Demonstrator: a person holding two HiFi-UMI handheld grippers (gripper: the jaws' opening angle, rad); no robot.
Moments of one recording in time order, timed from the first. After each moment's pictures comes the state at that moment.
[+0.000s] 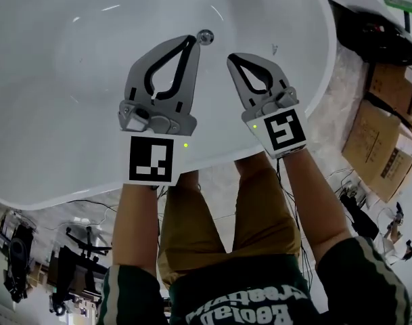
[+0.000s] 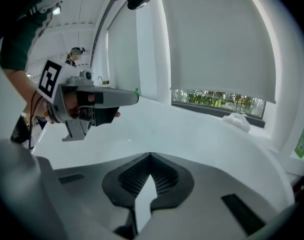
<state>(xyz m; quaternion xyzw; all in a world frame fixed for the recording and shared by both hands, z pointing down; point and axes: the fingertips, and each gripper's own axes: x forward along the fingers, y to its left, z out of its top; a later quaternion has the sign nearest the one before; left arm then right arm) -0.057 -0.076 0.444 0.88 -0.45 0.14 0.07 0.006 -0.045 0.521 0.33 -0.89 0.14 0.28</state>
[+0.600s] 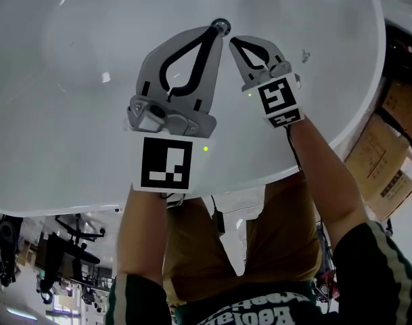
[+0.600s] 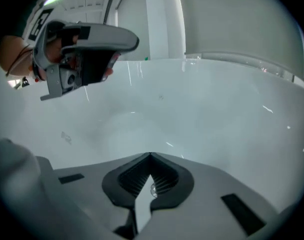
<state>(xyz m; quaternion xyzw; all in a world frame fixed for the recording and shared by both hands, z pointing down) -0.052 -0.084 0.540 0.86 -0.48 0.15 0.11 -0.005 -0.058 0.698 0.24 -0.89 0.13 0.36</state>
